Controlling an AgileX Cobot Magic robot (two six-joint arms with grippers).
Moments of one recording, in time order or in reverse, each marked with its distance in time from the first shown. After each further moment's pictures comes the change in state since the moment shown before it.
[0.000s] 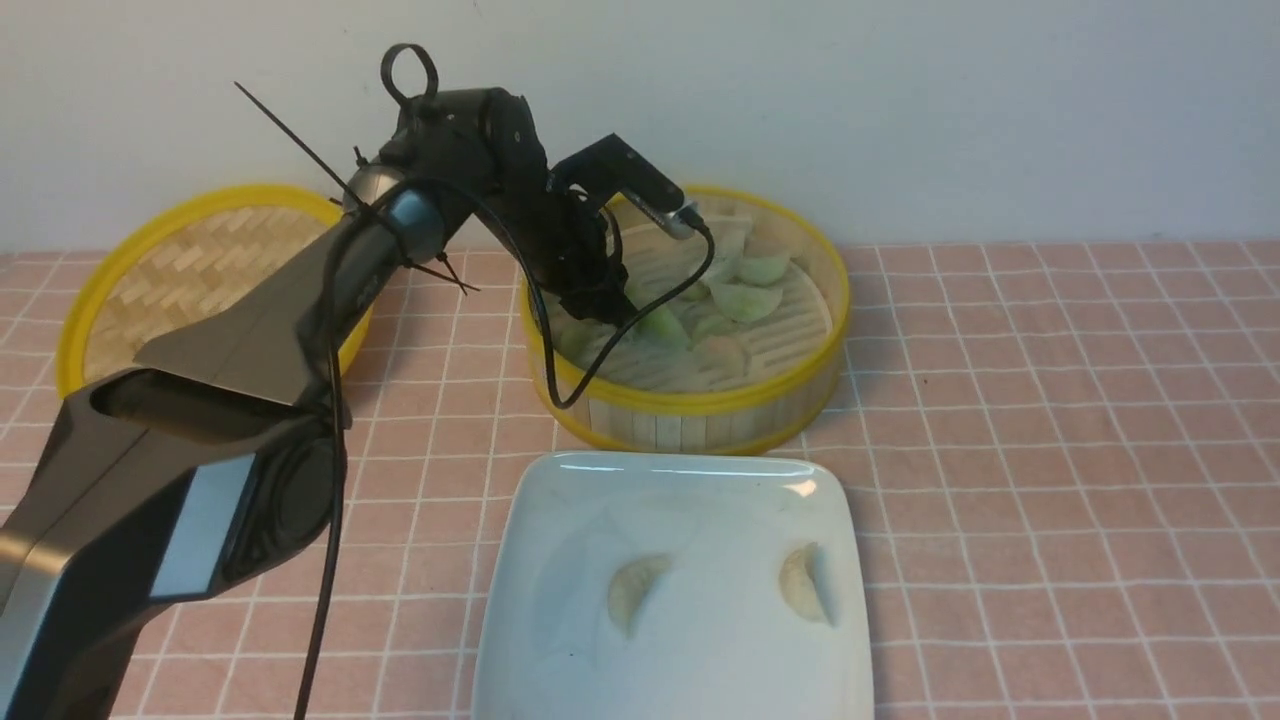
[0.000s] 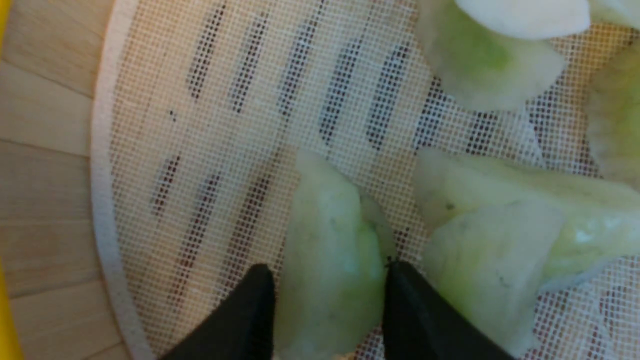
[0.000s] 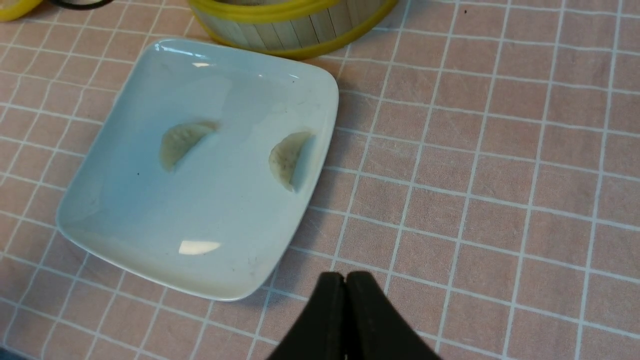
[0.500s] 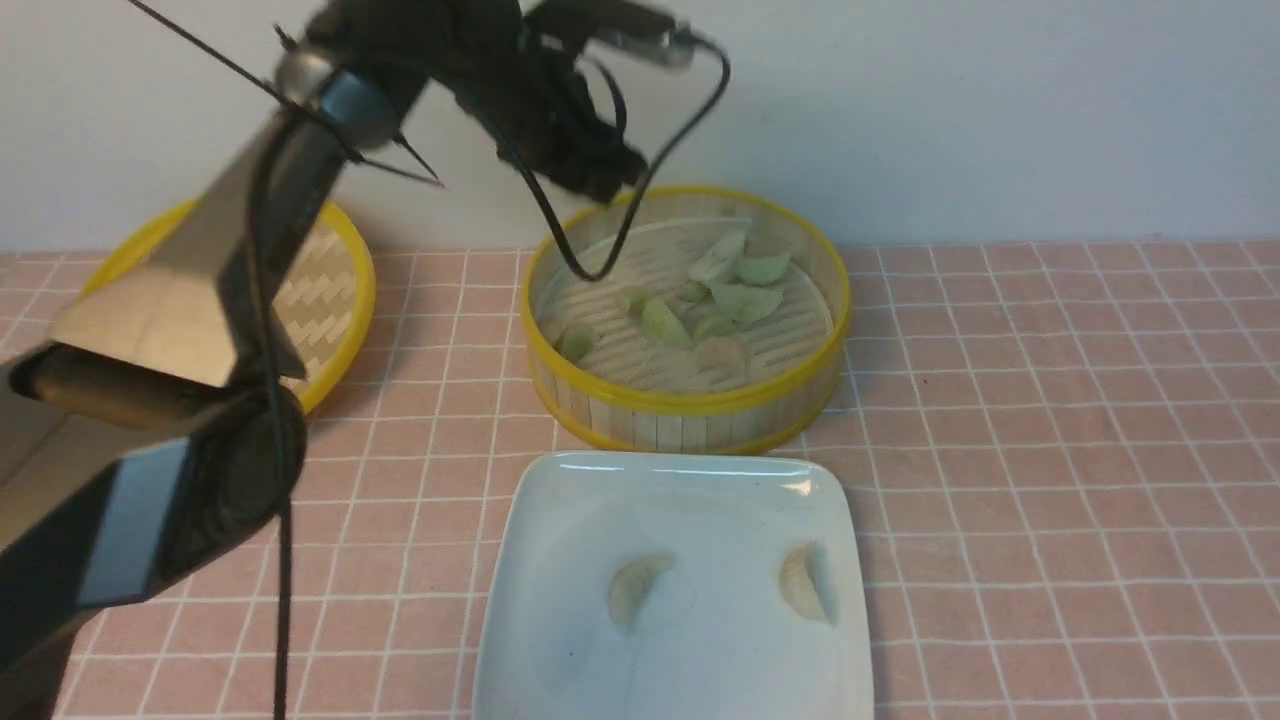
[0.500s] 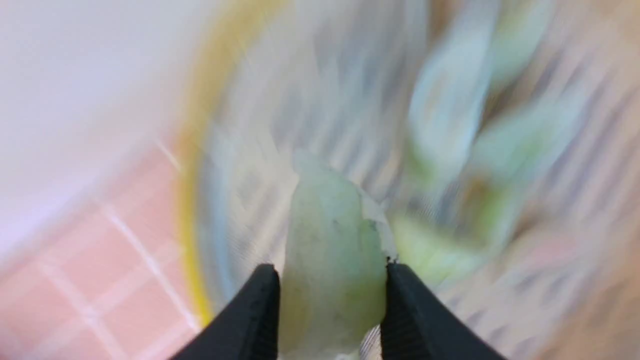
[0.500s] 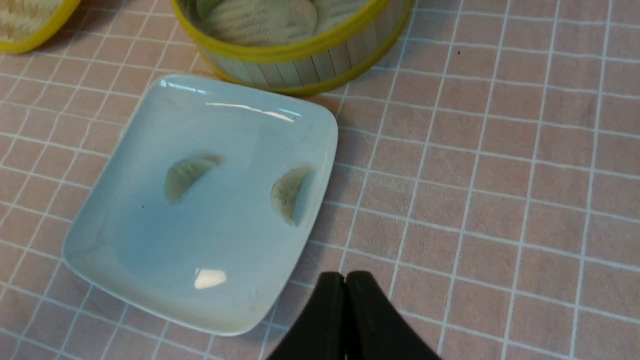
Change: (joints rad) right arm 0.000 0.031 -0.065 0.000 -0.024 0.000; left arm -0.005 -0.197 -0.204 0.039 0.223 -0.366
